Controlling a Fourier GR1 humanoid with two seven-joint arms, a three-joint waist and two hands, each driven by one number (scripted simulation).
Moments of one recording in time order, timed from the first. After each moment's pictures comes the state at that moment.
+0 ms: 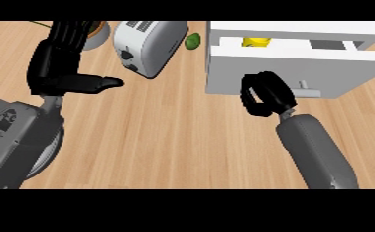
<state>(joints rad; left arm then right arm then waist) -0.52 0.55 -0.29 -1.34 0.70 0.26 -0.24 -0.52 -0.21 0.17 -0.97 0.90 -0.08 -0.28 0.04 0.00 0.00</state>
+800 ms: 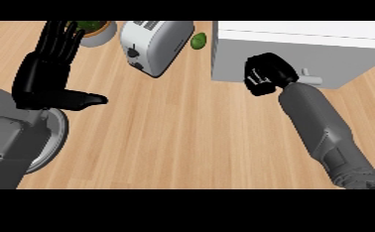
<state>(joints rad) -0.41 0.57 -0.24 -1.39 0.71 0.13 -0.27 -0.87 -0.23 0.02 -0.39 0.86 -0.07 -0.51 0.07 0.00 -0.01</state>
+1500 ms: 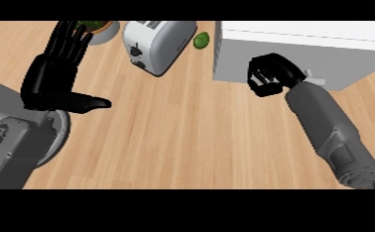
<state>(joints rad) -0.42 0.54 -0.24 -1.37 0.71 0.08 -0.28 -0.87 -0.26 -0.05 -0.35 0.80 0.01 -0.66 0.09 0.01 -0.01</state>
